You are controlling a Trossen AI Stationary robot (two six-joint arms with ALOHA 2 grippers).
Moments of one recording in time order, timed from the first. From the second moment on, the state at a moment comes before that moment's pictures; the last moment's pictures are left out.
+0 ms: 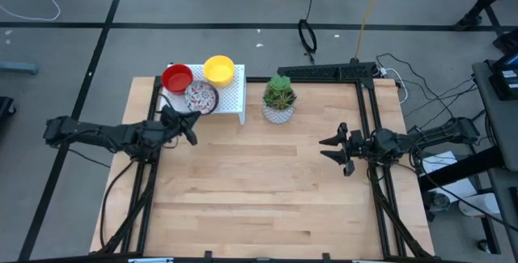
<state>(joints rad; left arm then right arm) -0.05 0.48 0.27 -0.04 -0.75 -0.36 0.21 0.34 0.01 0.39 0.20 0.22</state>
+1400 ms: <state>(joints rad) -0.28 0.26 0.25 0.03 -0.94 0.12 0.21 0.34 0.01 0.39 0.26 0.22</state>
